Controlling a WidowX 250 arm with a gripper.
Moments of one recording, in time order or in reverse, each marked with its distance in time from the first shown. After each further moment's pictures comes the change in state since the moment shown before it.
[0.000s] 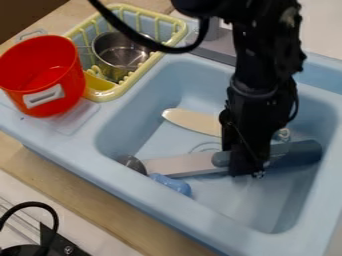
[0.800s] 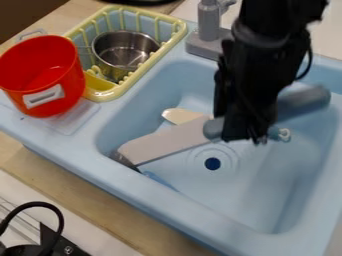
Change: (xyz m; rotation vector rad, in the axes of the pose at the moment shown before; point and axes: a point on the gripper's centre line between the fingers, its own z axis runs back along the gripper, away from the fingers) arm -0.016 -0.009 0.068 0.074 0.070 0.110
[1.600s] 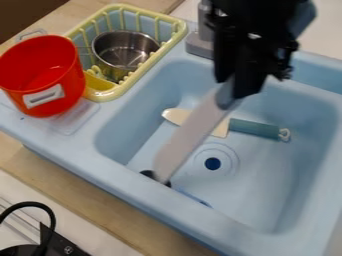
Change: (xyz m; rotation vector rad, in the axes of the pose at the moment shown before) arm 0.024 0.013 0.028 -0.103 -0.001 0.189
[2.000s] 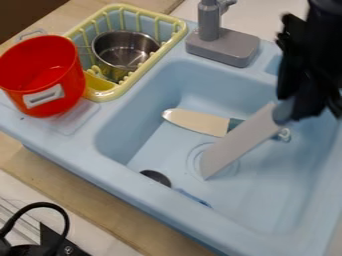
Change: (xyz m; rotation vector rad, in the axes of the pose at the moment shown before) arm 0.041 -0.023 -0.021 0.149 -0.135 -0.176
